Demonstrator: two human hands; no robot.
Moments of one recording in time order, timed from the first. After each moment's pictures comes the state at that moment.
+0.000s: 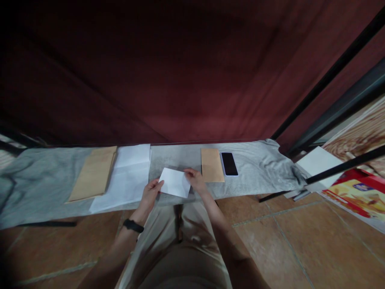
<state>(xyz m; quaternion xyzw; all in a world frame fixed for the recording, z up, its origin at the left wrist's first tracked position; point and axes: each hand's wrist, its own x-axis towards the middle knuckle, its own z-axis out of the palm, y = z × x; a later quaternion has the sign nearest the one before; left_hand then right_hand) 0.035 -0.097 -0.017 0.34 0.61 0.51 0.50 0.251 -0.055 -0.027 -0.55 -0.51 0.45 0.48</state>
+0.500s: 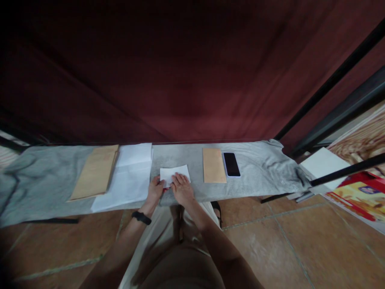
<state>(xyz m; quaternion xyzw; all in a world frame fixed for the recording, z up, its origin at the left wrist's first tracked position) 0.049 -0.077 -0.038 0.38 0.70 0.44 0.42 0.183 -0.089 -0.054 -0.54 -0.80 0.11 0.24</state>
